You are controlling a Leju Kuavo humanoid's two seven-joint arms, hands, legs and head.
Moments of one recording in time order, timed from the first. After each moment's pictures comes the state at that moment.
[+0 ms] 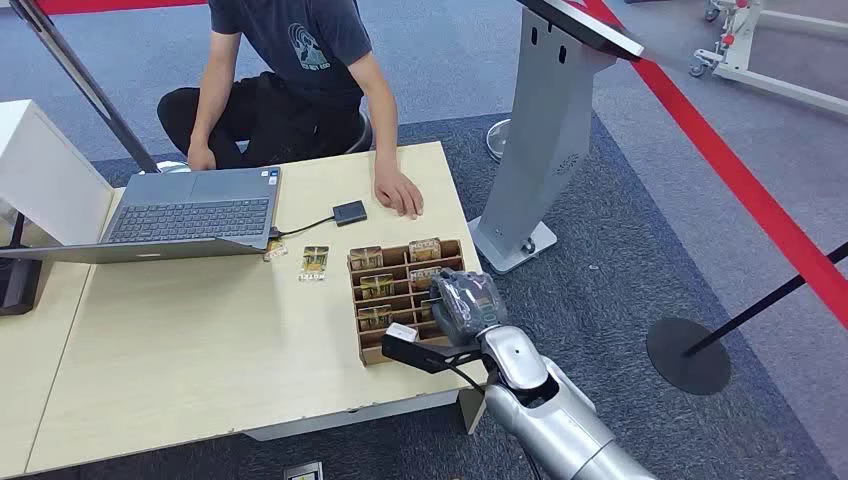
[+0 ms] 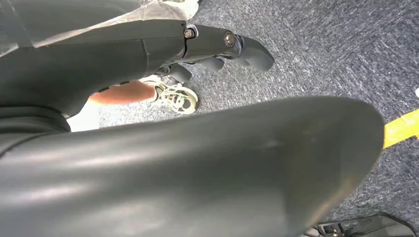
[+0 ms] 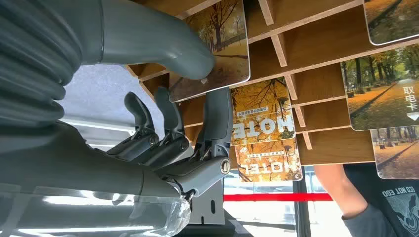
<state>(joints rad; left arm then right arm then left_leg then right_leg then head) -0.16 -0.03 0.70 -0.20 -1.19 0.06 0.08 -0.38 -0.04 0.71 -1.12 1.00 -0.21 0.20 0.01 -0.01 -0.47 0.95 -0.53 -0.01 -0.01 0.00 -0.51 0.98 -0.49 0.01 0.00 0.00</state>
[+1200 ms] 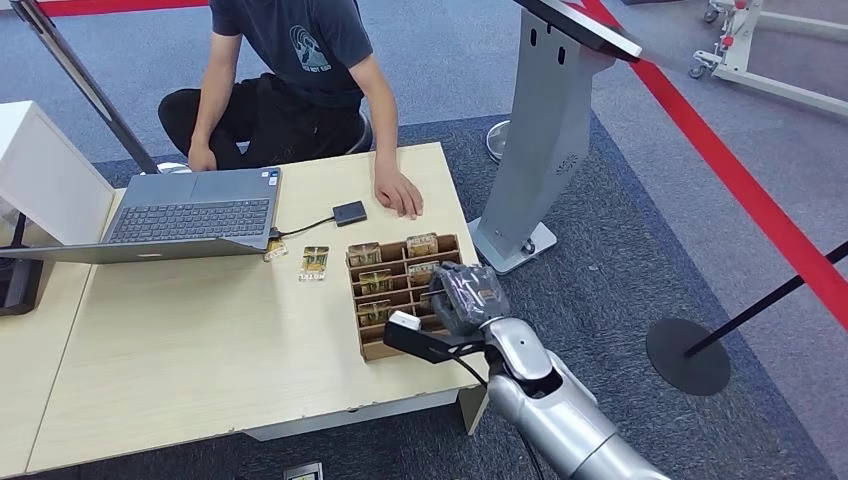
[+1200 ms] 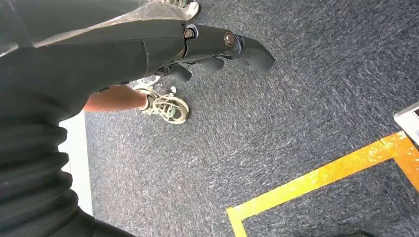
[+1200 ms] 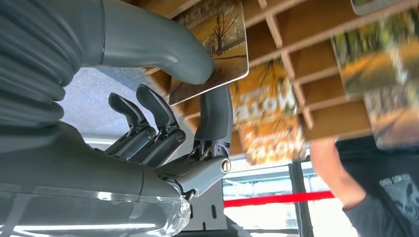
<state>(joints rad) -0.17 -0.03 0.68 -0.20 -1.16 0.13 0.05 -0.41 -0.05 0.70 -1.15 0.90 -0.20 0.19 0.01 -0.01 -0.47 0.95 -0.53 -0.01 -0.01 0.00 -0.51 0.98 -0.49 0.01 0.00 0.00</state>
